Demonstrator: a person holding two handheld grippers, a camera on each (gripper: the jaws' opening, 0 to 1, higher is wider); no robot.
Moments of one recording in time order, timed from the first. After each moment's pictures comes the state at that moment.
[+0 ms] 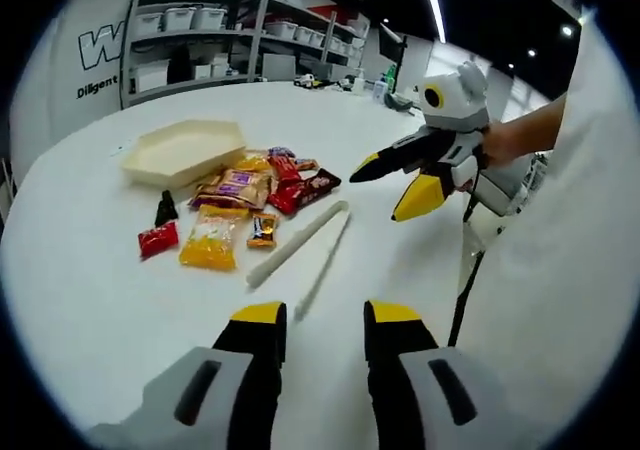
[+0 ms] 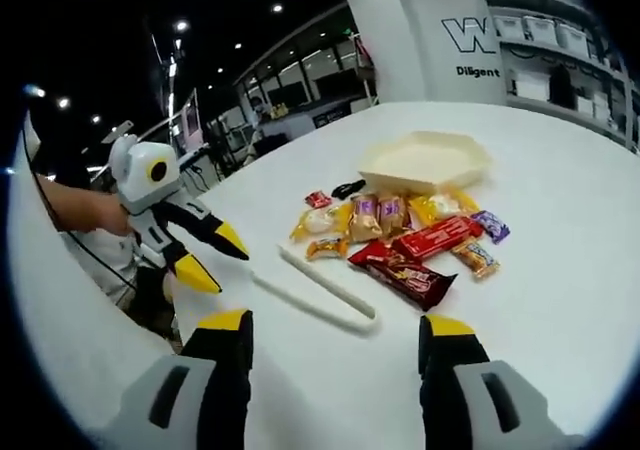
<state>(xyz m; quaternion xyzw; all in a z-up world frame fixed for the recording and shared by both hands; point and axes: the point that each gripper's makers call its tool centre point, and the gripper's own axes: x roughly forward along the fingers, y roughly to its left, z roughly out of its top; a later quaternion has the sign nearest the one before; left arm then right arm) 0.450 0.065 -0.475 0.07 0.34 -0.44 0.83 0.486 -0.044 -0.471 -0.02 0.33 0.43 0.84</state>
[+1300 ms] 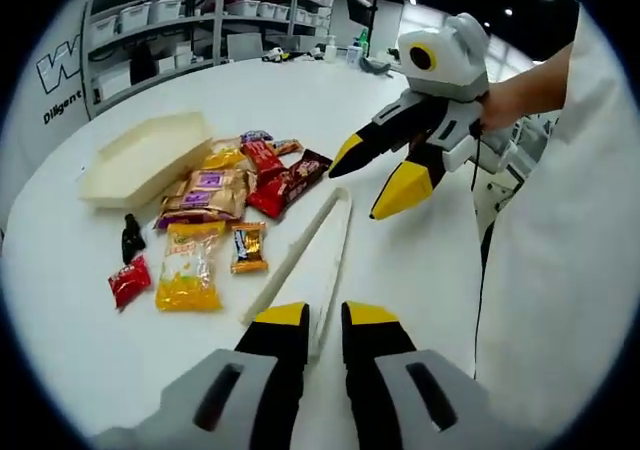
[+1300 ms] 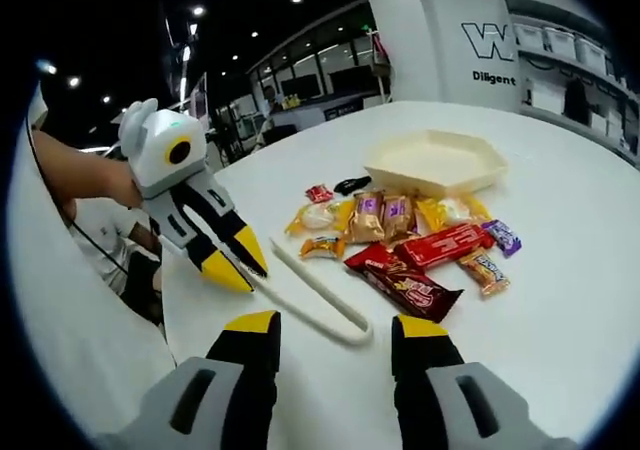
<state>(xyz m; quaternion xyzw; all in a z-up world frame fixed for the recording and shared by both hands) 0.472 0.040 -0.497 0.15 0.36 -0.48 0.78 0.498 -0.039 -0.482 -0.04 0.33 0.45 0.83</state>
